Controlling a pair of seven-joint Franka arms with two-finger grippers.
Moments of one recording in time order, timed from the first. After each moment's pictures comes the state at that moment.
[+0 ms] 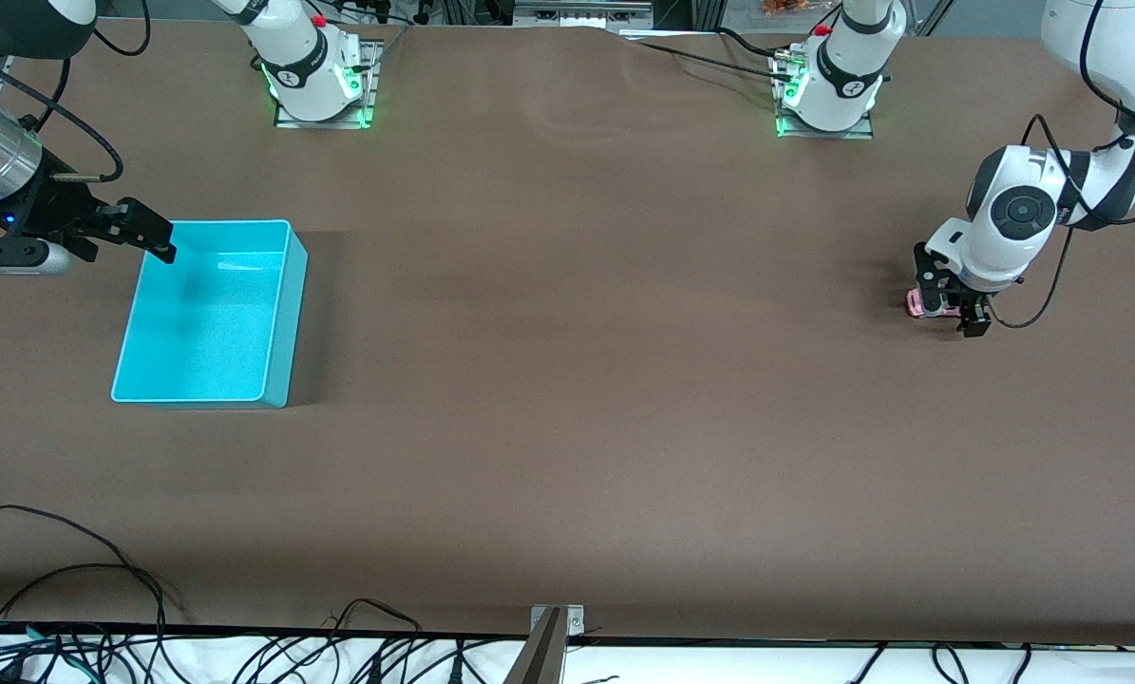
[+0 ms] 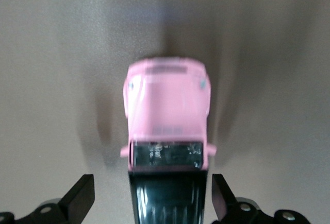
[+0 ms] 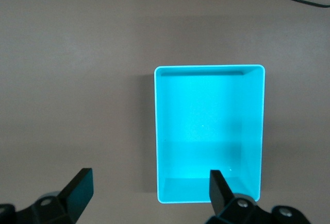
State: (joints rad) left arm 0.08 0.31 0.24 -2.45 0.71 2.76 1.19; right arm 0.06 -0.02 -0.01 -1.74 0.00 1.75 0.06
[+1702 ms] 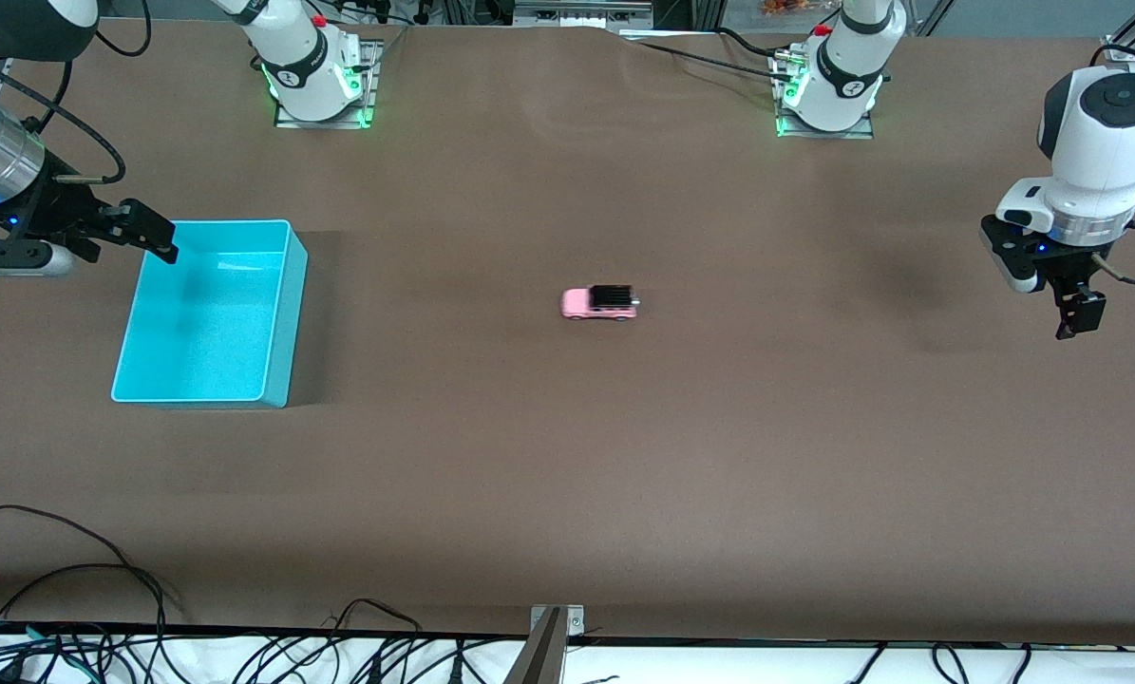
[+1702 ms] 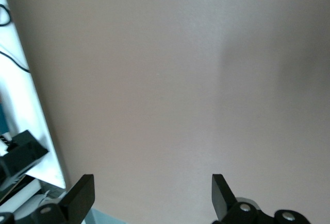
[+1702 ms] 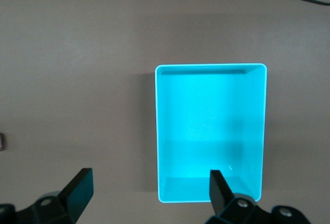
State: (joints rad) left arm 0.08 -0.08 0.22 -2.44 0.71 2.75 1.18; right arm 0.06 -0.01 -0.01 -1.74 0.00 1.75 0.06
